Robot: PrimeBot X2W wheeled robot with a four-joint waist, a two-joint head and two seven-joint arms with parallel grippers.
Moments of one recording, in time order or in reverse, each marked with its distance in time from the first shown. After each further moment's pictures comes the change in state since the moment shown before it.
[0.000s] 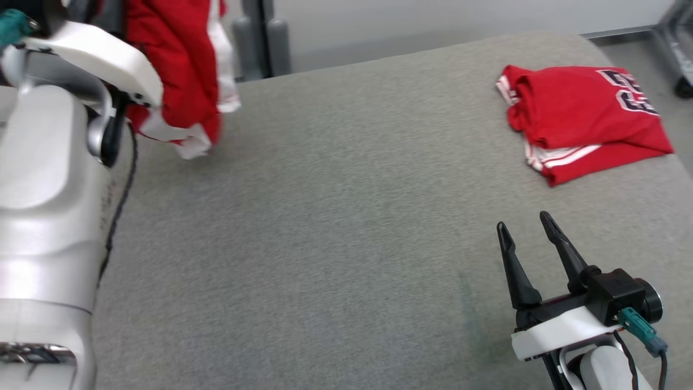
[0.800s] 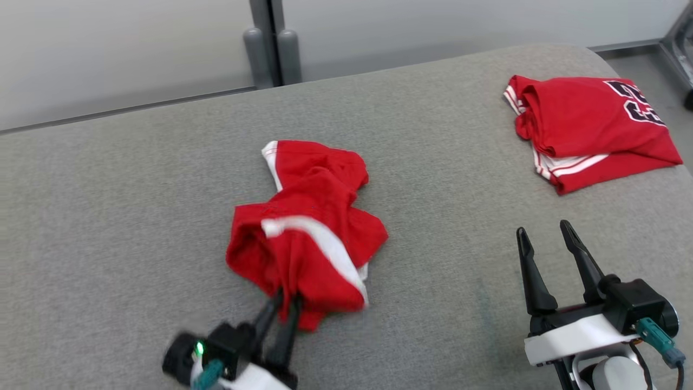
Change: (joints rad) left arm 0.957 -0.141 -0.161 -0.594 0.123 0.052 -0.042; right arm 0.040 0.025 -0.072 -0.014 0.001 0.000 0.000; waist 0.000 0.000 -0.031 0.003
